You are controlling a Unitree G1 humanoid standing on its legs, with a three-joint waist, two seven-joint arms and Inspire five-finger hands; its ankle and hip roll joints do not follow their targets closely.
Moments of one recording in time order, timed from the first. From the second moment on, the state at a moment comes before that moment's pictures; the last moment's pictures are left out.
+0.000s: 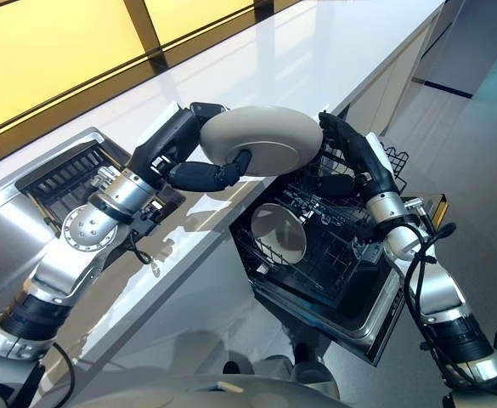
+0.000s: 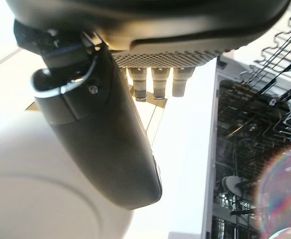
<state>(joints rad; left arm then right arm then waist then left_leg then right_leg) -0.31 0.69 -0.26 -0.29 -0.33 -0.10 -0.11 -0.17 -0.68 0.13 -0.20 0.23 0.05 -0.05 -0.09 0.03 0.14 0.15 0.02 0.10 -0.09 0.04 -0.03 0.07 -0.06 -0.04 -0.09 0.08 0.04</state>
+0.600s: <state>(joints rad) -0.42 0.67 -0.31 -0.20 -0.36 -0.09 -0.14 -0.19 -0.69 0.13 -0.18 0.33 0.09 0.02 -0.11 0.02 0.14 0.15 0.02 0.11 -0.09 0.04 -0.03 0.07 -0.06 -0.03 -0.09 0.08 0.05</state>
